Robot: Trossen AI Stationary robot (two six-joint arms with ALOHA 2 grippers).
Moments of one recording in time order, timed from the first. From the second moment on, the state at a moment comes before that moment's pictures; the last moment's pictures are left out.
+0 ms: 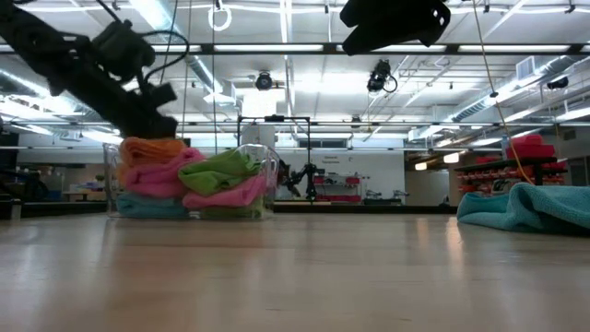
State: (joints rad) left arm 0.48 0.92 0.29 0.10 -0.38 0.04; right arm 0.59 1.72 1.19 -0.28 0.62 0.50
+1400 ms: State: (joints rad) left arm 0.10 0.87 0.45 0.02 -0.03 -0.11; right arm 0.08 1.72 1.05 -1.13 0.25 0.78
